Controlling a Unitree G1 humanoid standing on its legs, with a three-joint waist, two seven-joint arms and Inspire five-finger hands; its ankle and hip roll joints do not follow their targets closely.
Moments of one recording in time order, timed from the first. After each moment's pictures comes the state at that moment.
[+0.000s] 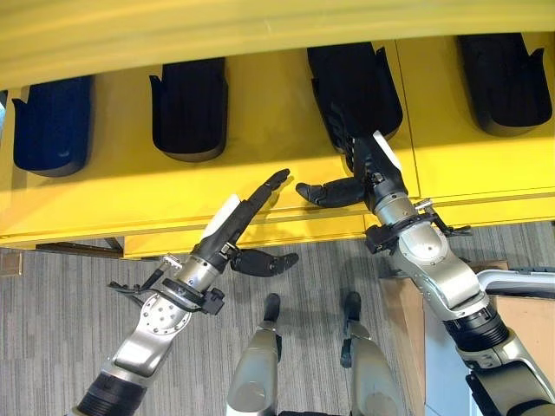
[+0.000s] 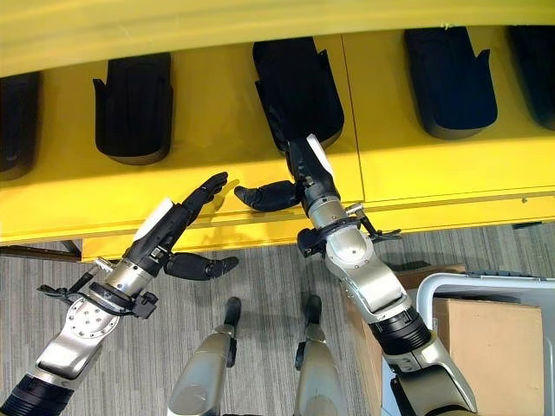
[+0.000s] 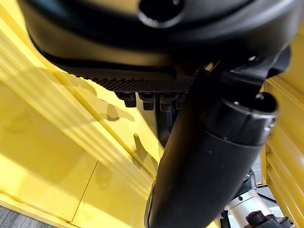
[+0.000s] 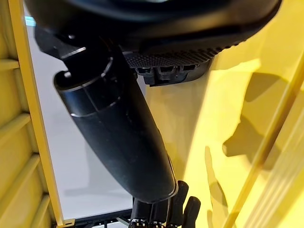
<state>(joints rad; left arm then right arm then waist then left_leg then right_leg) -0.10 0.65 -0.20 -0.17 -0.10 -0.26 -0.09 -0.55 -0.47 0.31 -0.14 0.36 0.22 -0.15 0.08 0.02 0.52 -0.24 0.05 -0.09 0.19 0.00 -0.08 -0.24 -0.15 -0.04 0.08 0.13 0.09</state>
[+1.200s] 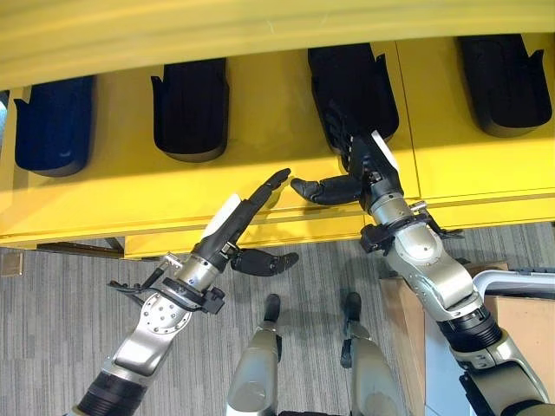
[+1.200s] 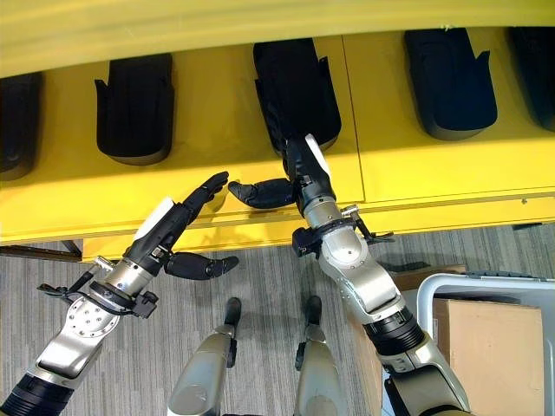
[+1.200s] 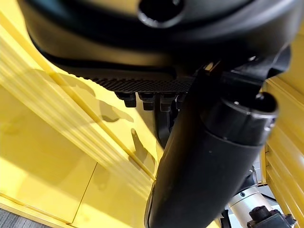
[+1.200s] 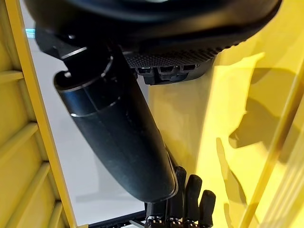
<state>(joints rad) -0.10 0.65 -0.20 -0.17 -0.09 -0.26 -0.09 -0.55 -0.44 0.31 -0.14 0.40 0.21 -0.19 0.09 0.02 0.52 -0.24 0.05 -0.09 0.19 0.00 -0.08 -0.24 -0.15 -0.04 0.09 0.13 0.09</state>
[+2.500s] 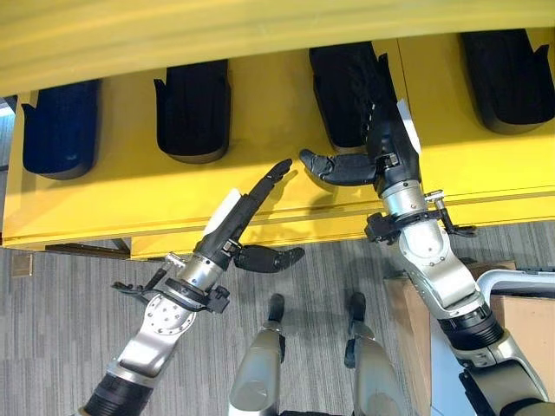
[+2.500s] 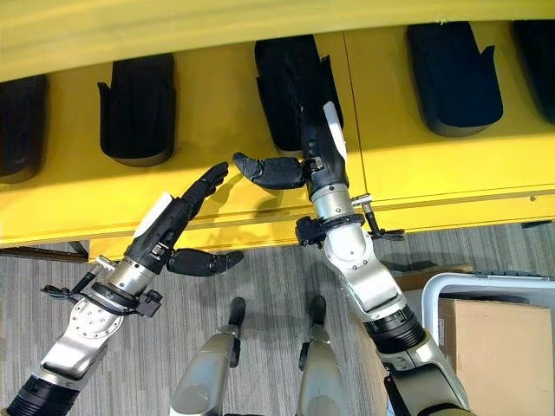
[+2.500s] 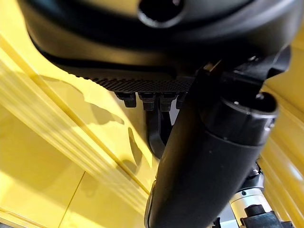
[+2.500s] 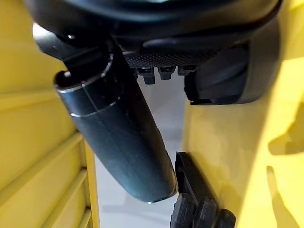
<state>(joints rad) -0.09 0.60 -0.20 -0.21 -0.10 -0.26 -0.07 -0.58 -0.44 0.30 -0.17 0.23 0.05 -0.28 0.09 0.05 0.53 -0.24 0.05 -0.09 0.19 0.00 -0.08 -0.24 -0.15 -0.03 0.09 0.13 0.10</state>
